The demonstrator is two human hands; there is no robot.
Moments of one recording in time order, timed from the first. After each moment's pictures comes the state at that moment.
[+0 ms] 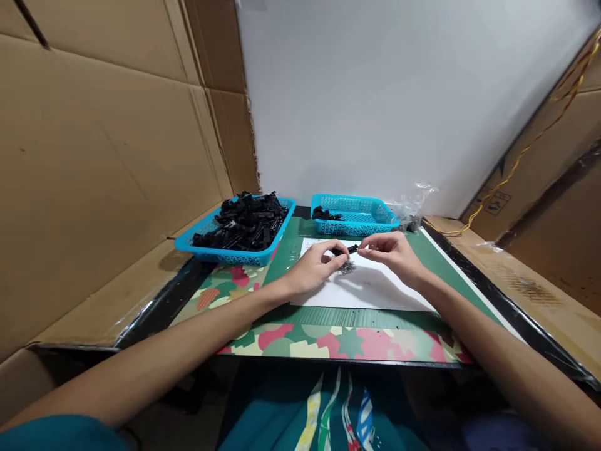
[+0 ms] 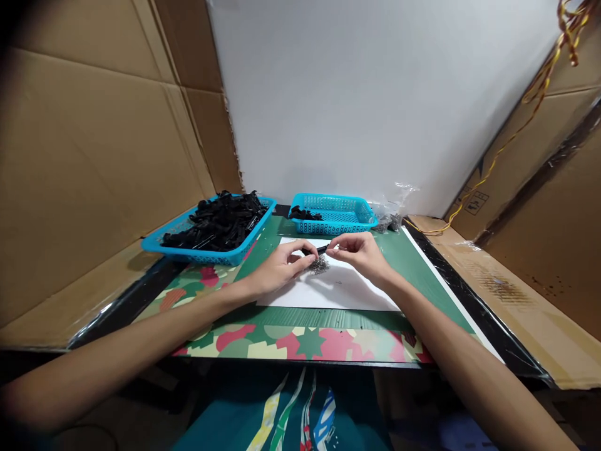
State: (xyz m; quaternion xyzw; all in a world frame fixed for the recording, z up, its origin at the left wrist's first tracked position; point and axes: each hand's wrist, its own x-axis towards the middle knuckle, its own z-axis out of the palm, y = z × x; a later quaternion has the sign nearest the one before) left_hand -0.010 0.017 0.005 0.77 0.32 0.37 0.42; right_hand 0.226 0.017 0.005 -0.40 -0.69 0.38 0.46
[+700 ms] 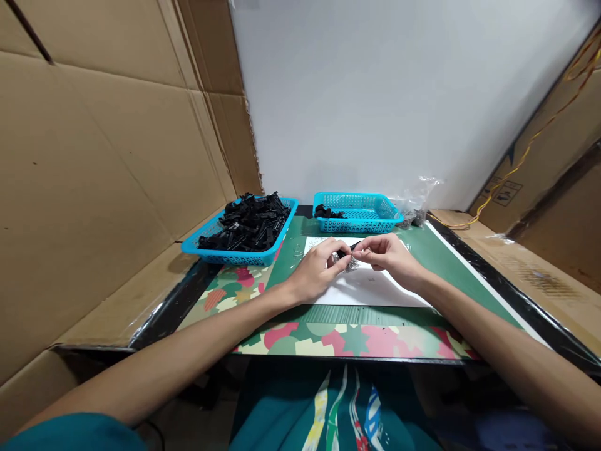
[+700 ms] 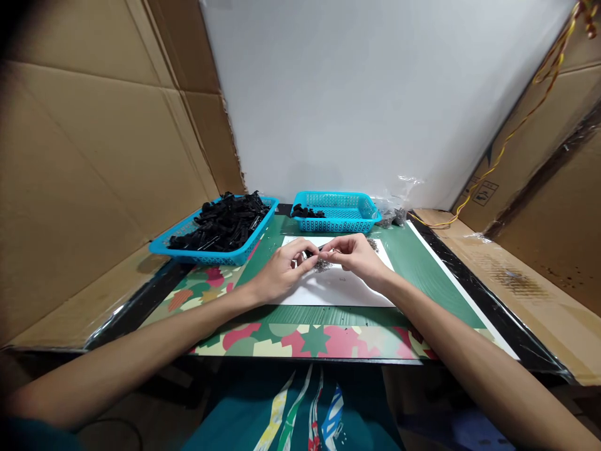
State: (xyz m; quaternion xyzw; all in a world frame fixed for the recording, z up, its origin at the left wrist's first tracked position) left_hand -0.012 0.011 0.003 0.84 0.33 0.35 0.24; right_hand 0.212 0.010 0.001 -0.40 -0.65 0.48 0.42
